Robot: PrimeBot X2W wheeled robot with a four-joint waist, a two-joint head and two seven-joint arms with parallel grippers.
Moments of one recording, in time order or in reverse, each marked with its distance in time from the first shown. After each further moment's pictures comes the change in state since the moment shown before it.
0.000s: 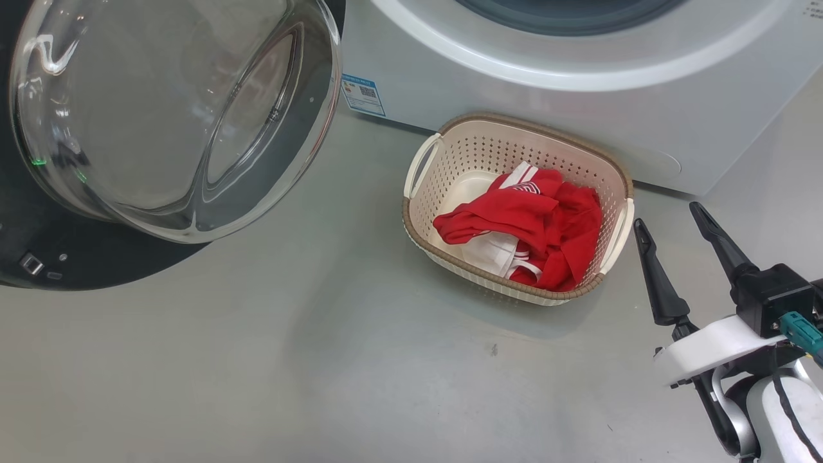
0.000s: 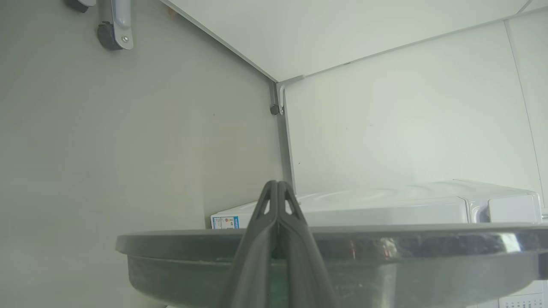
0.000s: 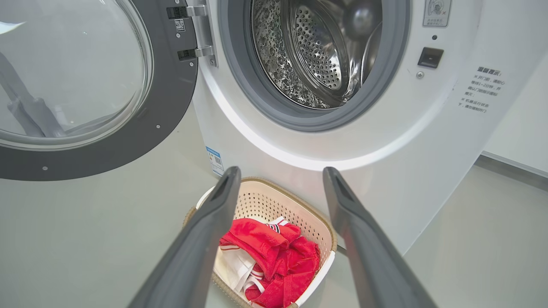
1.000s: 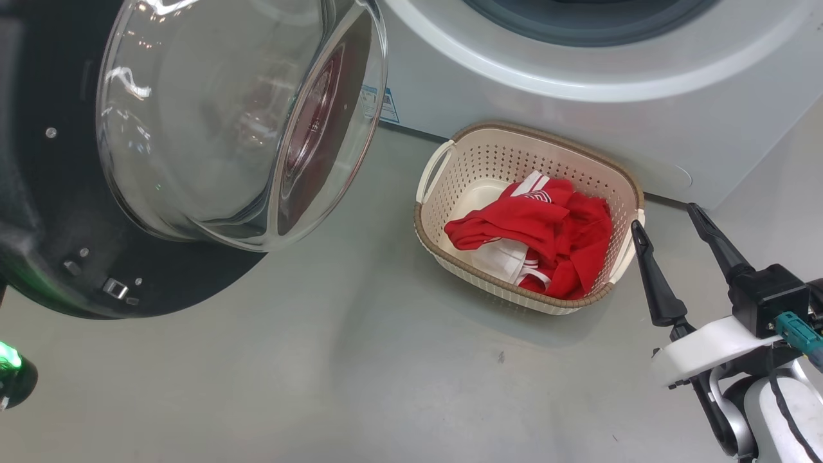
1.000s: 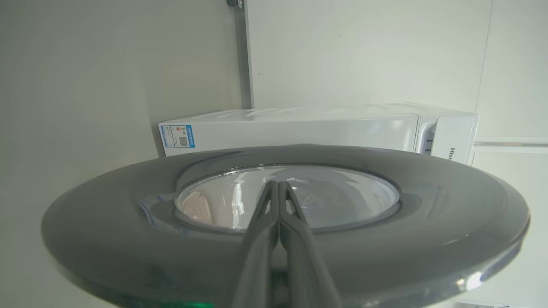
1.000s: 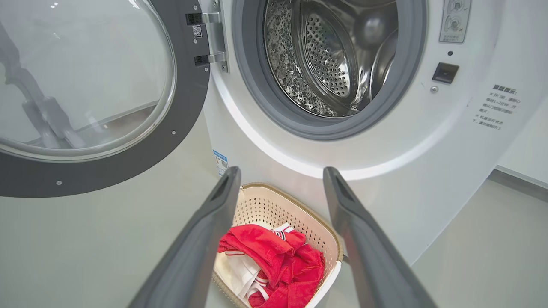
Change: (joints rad) left arm 0.072 -0.061 0.008 -0.079 -0.167 -0.061 0.350; right arm 0.000 -0.003 0.007 0.000 -0.010 -0.002 0.007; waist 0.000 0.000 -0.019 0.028
